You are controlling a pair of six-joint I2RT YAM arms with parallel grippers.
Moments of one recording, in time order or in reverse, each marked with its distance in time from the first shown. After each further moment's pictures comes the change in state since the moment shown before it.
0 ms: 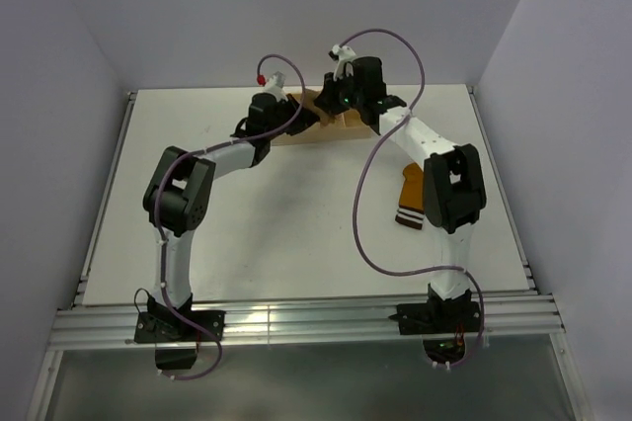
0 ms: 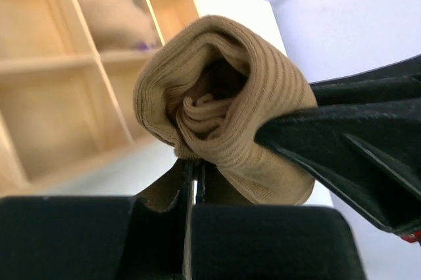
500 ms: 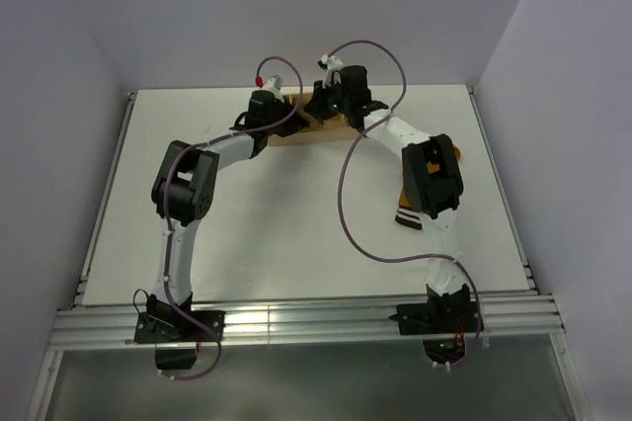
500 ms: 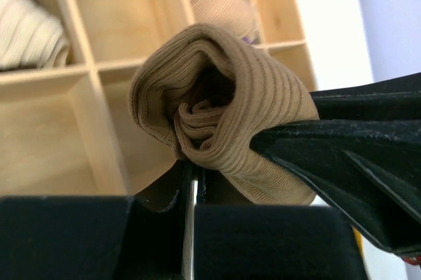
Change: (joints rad) left arm 0.060 0.119 0.163 -0.199 -0.038 0.126; right arm 0.010 0.233 0.148 0.108 -0.041 0.022
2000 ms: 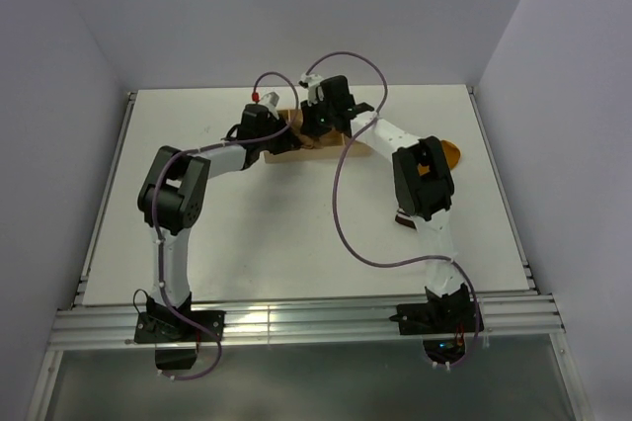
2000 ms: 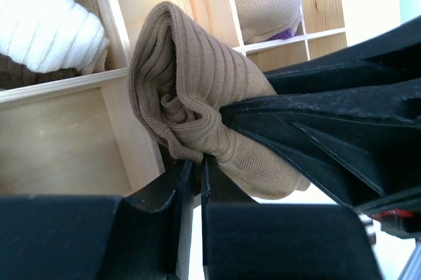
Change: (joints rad) left arm 0.005 -0.110 -0.199 -0.060 0.045 0.052; right arm 0.076 0.044 0.067 -0.307 0.103 -0.126
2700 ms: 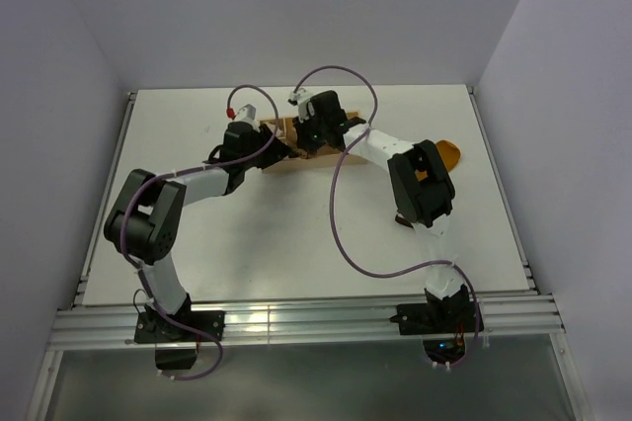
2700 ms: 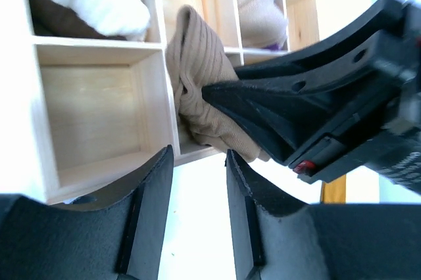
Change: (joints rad) left arm -0.011 -0.306 -0.372 0.137 -0.136 -0.145; right arm 0.073 -0.070 -0.179 0.087 0.076 -0.080
